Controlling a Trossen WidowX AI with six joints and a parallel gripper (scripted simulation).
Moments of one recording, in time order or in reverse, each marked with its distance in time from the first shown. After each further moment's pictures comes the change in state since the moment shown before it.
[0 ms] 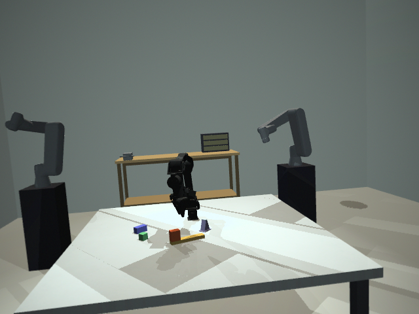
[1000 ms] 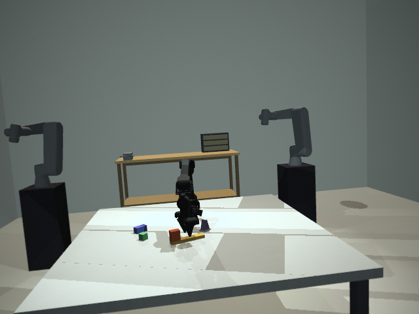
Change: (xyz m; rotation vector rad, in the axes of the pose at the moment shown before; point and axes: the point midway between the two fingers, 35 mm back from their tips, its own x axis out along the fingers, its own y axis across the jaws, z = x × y) arm 0.098 -0.005 0.022 -0.109 0.017 0.040
